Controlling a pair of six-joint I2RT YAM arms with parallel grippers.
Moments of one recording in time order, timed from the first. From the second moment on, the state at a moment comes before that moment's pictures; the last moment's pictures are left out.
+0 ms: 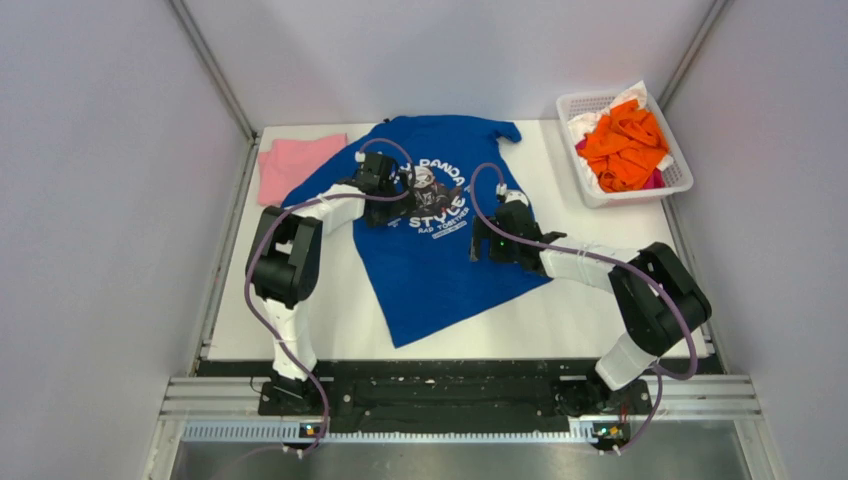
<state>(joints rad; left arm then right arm) -0.34 2.00 1.39 -0.33 -0.01 -0.64 0.57 1.60 0.83 -0.02 0.10 0.49</state>
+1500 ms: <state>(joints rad) -0.41 1.90 1.29 -0.47 -0.06 -0.70 0.28 1.83 1.09 -0.09 0.14 0.34</state>
